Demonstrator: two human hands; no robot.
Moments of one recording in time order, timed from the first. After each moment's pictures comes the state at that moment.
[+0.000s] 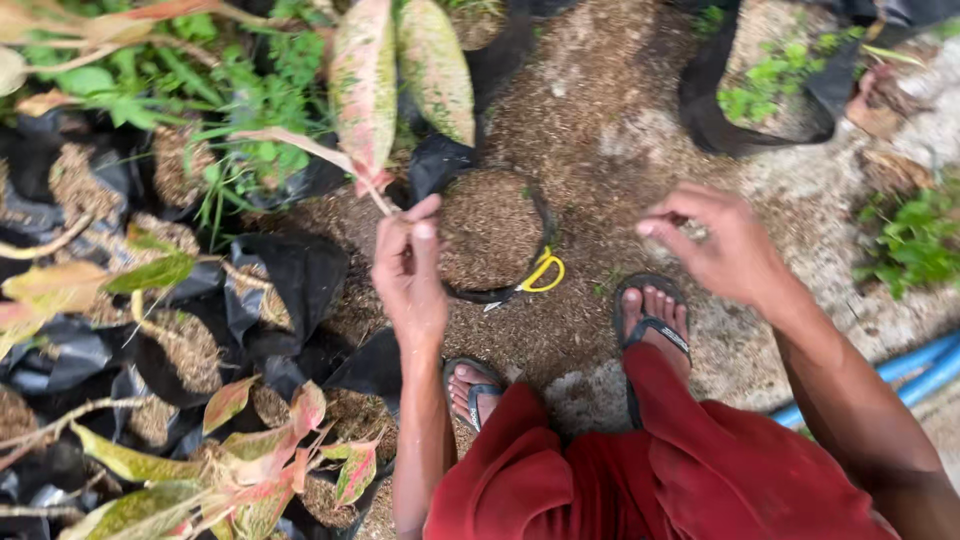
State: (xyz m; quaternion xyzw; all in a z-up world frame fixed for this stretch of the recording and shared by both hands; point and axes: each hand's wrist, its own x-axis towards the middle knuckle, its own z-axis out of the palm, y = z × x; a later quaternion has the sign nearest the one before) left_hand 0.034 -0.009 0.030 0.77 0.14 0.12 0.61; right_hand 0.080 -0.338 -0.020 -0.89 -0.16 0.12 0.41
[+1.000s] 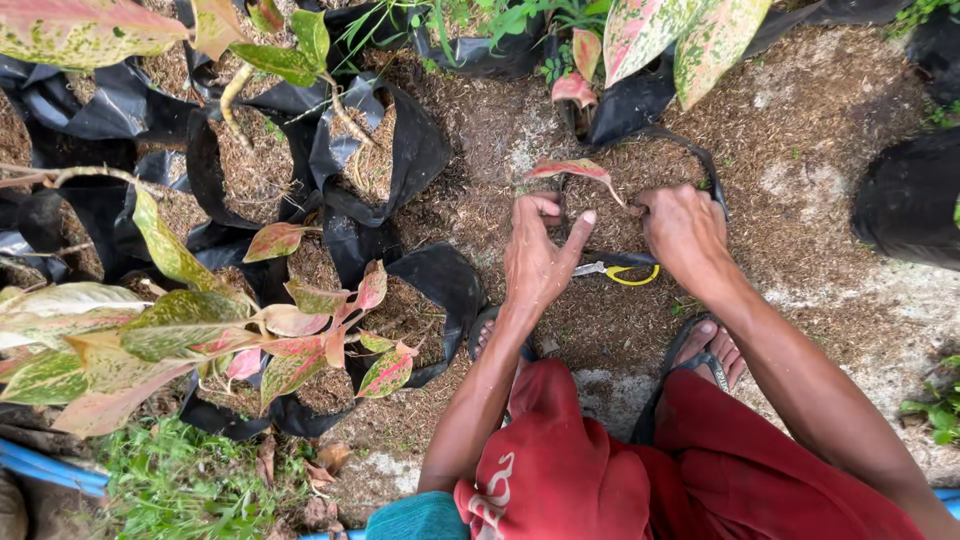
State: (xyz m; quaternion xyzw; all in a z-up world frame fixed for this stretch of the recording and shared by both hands) left_hand -0.022 0.013 -0.050 0.83 0.29 0.08 0.47; right_hand 0.103 -0.144 -0.056 -0.92 -0.31 0.21 0.15
